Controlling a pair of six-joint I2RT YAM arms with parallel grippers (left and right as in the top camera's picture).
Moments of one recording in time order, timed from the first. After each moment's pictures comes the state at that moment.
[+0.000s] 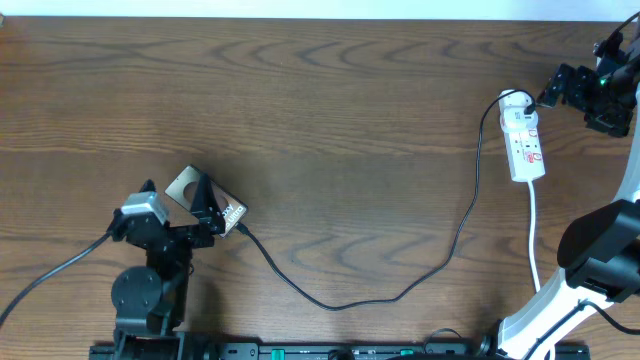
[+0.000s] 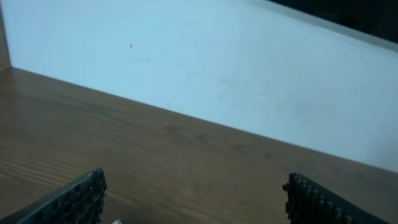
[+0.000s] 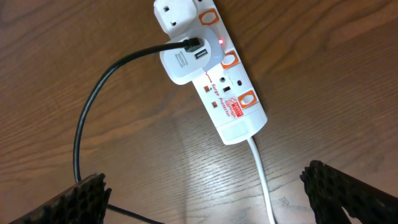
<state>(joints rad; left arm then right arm) -0.06 0.28 0.31 -0.06 -0.06 -0.30 -0.37 2.01 2.08 -1.40 -0.16 0.09</state>
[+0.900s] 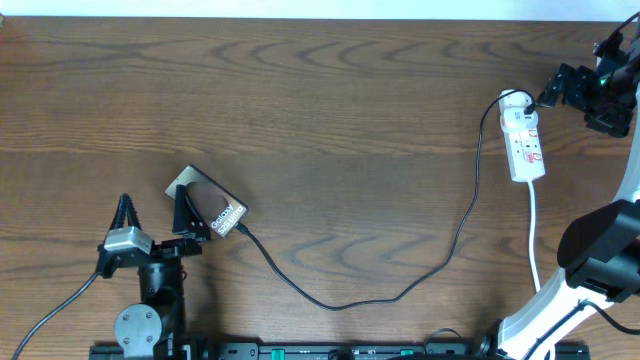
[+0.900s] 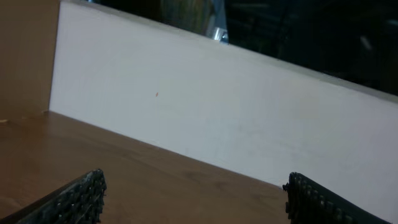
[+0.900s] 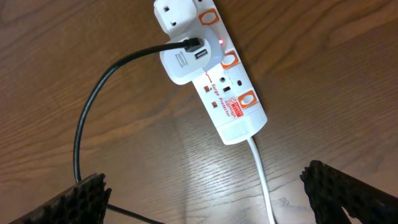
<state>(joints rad) 0.06 0.01 0.10 0.10 -0.06 -0.30 -0.37 2.01 2.08 -1.40 -0.16 0.09</state>
